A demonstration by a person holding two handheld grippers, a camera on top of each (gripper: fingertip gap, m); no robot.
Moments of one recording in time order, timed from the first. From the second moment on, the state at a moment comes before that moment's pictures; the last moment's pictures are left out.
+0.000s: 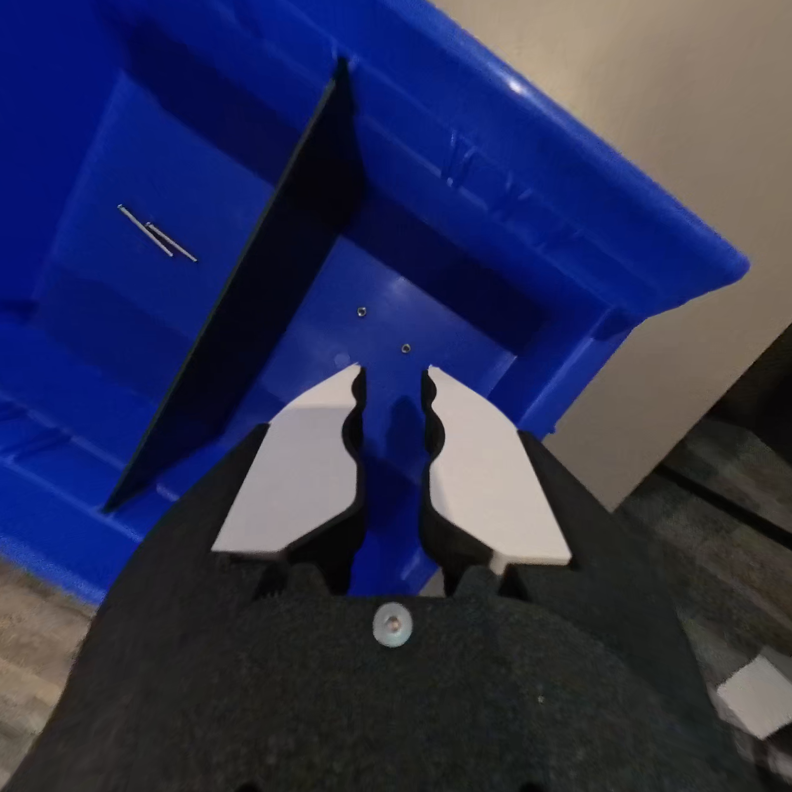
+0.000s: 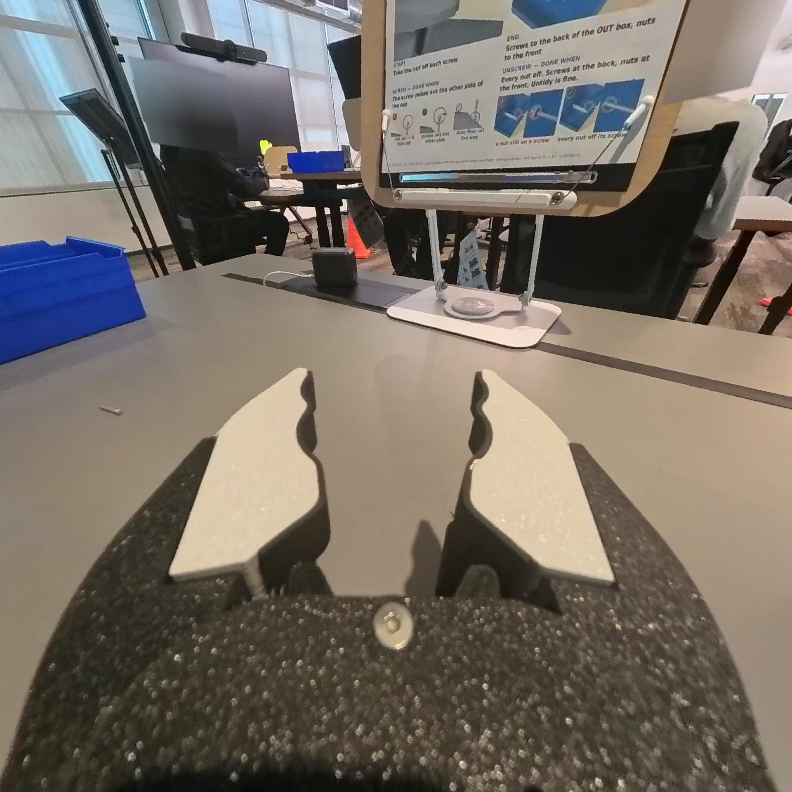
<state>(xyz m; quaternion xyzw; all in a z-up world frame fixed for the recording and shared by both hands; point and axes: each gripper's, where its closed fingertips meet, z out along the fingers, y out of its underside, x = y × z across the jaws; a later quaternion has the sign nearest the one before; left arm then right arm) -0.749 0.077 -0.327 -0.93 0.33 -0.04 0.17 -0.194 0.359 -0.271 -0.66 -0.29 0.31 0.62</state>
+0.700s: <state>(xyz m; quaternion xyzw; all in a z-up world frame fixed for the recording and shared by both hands) -0.741 0.076 -0.385 -0.90 0.41 -0.06 0.10 -0.192 0.363 -0.277 -0.66 -0.29 0.30 0.62</state>
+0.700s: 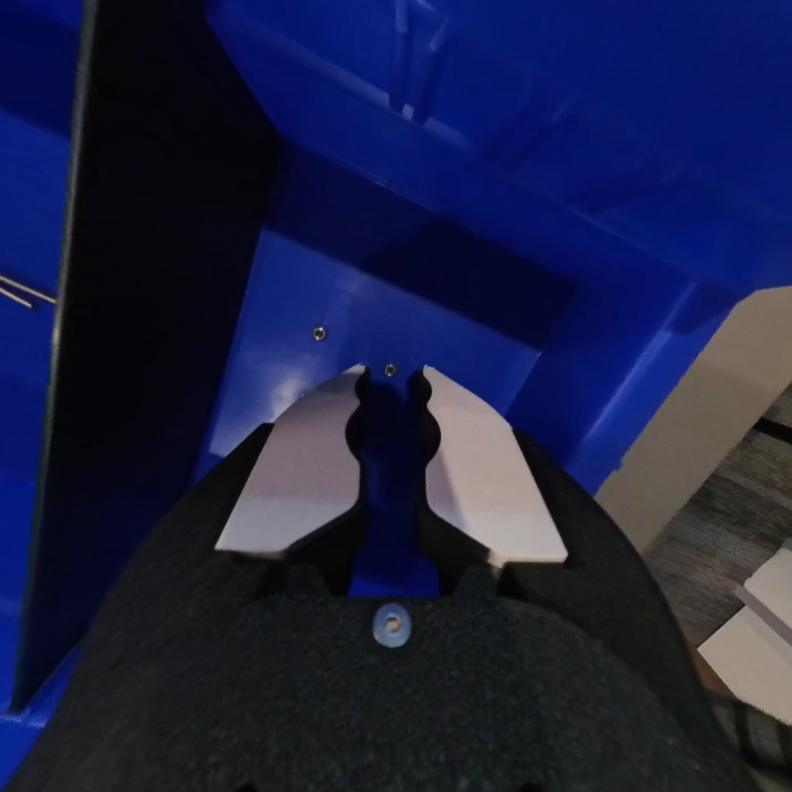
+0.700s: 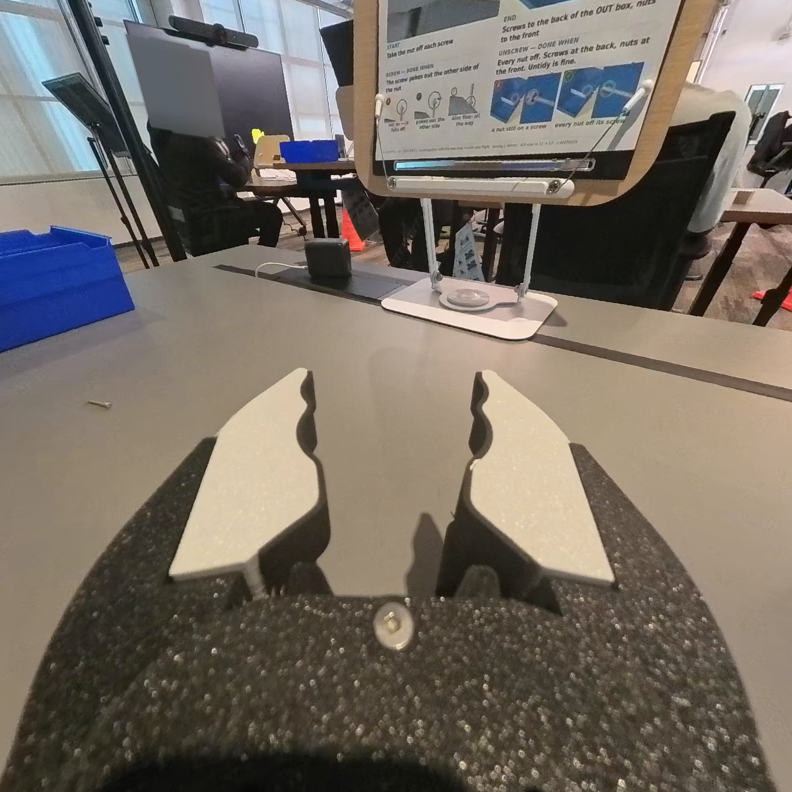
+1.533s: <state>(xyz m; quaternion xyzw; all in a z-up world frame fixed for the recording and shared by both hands) -0.744 0.078 -0.366 -0.91 0.38 -0.07 0.14 -0.194 0.360 -0.272 -0.66 -0.30 0.31 0.62</state>
